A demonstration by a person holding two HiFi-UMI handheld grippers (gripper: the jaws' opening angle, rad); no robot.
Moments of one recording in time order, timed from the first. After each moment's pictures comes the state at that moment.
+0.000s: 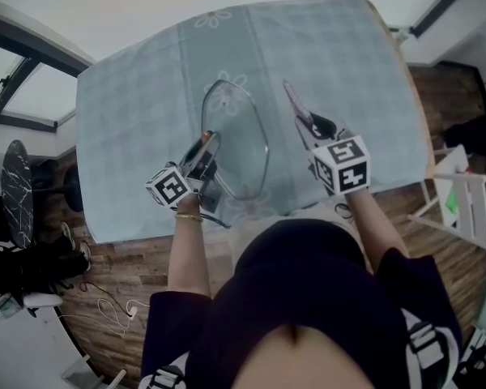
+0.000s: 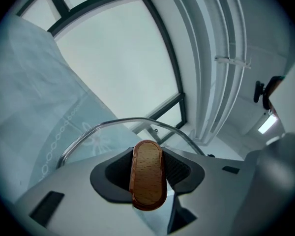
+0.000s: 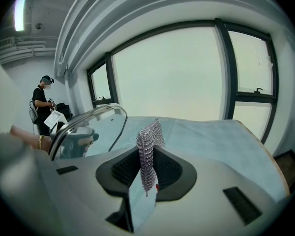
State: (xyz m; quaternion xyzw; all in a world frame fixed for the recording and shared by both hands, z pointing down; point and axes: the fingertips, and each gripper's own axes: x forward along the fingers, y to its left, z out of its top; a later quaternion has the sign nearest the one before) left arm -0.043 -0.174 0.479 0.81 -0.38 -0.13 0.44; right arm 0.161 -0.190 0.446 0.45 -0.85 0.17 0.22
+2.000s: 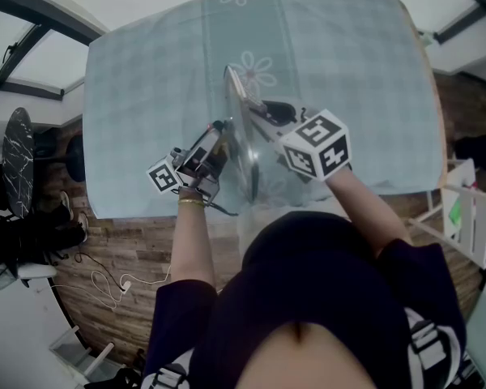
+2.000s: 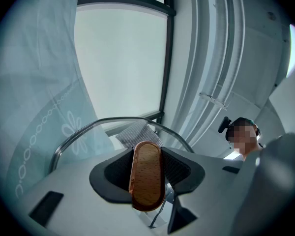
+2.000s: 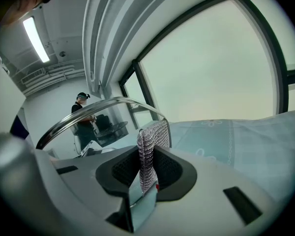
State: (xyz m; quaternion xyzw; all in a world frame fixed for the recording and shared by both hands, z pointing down) left arm -0.073 -0.151 0.459 0.80 -0.21 -0.31 0.47; right arm -0.005 -0.182 0.420 0.24 -0.93 0.21 0.16
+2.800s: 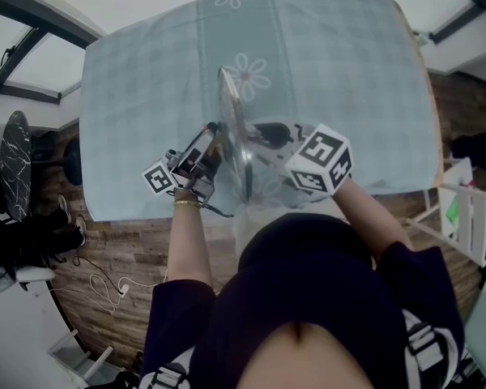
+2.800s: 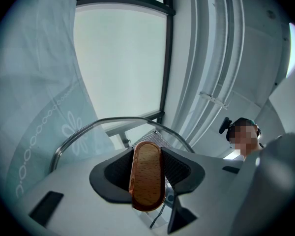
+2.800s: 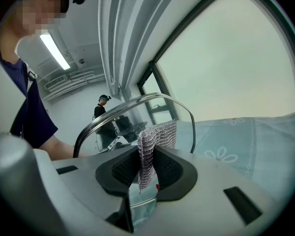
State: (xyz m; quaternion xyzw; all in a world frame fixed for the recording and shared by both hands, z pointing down) left arm -0.074 -0.151 0.459 0.80 -0.22 -0.31 0.47; right arm -0.008 -0.128 0.409 0.12 -0.96 0.20 0.13
